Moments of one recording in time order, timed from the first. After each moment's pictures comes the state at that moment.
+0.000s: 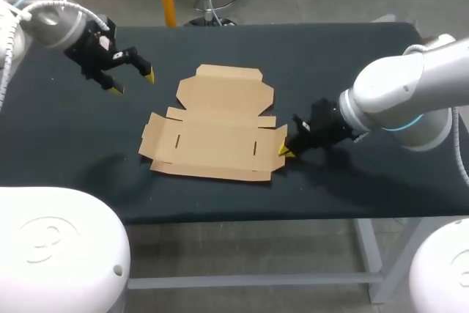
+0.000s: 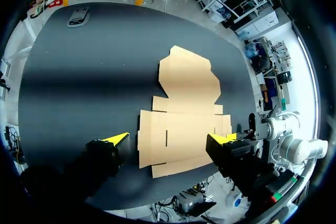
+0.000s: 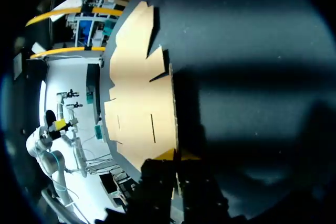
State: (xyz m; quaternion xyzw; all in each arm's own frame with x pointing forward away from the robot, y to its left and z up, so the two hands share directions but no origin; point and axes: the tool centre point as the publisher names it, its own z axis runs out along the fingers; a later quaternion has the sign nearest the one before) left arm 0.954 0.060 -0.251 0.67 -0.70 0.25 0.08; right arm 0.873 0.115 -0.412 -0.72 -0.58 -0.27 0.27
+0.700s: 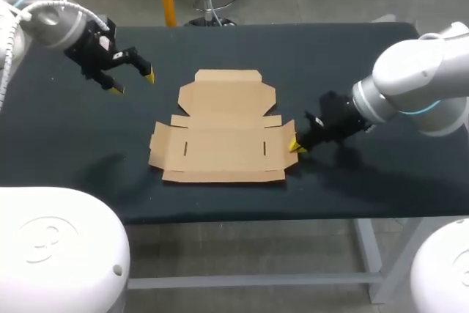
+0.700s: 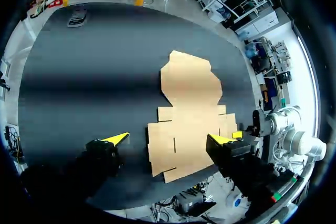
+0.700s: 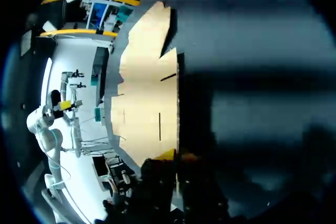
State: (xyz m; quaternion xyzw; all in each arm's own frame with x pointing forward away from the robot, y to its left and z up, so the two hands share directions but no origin) left arm 0.954 0.060 -0.251 0.67 -0.70 0.25 0.08; right arm 0.875 0.087 -0.400 -0.66 -0.64 -0.27 0.27
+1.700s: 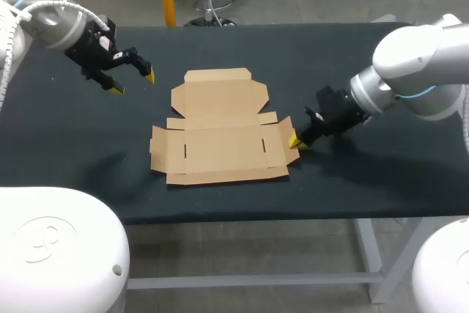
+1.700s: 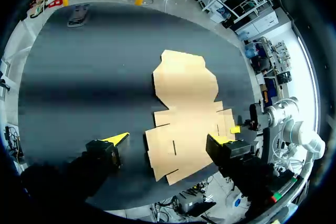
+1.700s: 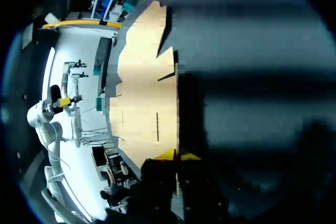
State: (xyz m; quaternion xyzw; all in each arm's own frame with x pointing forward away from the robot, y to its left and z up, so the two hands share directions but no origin) left arm 0.954 0.060 -0.251 0.67 -0.70 0.25 0.08; right arm 0.895 0.084 -0.408 -0.63 -0.67 -0.27 0.29
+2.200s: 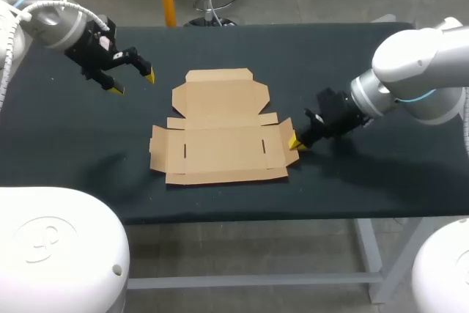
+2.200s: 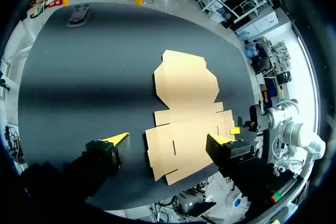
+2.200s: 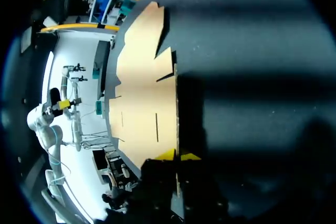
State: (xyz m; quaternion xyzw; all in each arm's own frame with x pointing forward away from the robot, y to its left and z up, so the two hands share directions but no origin) left arm 0.954 0.060 -0.251 0.67 -0.70 0.25 0.08; right arm 0.890 0.086 -0.409 -0.65 -0.65 -0.27 0.29
